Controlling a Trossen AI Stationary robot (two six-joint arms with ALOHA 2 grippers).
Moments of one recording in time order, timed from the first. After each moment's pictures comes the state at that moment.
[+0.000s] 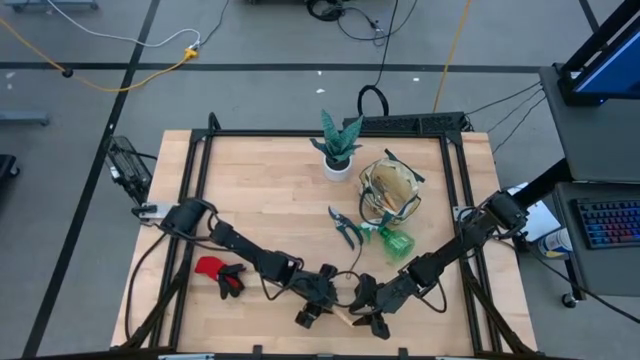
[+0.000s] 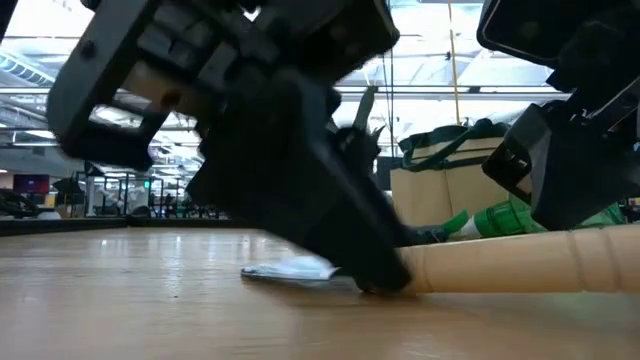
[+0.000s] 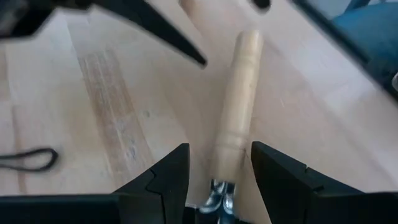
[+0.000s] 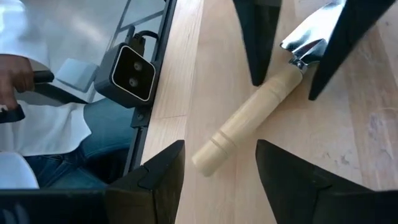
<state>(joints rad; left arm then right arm) -0.41 2.13 1.23 0.18 0.08 0.03 0.63 1.83 0.80 0.44 0.05 0.70</state>
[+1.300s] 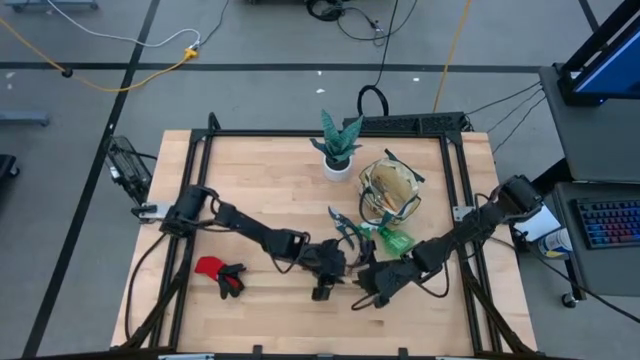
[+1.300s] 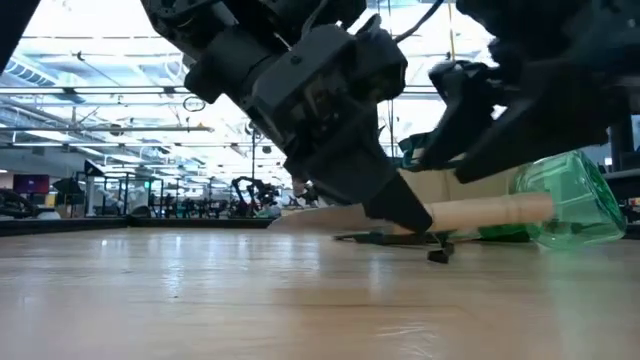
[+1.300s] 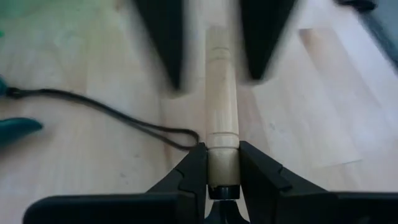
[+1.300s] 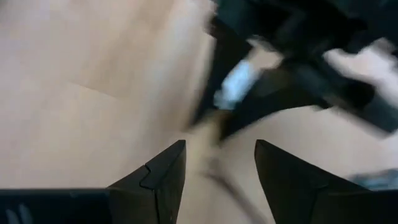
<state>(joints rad) -0.26 2.09 1.23 0.16 0.12 -0.17 0.55 1.64 0.80 0.07 0.39 0.01</state>
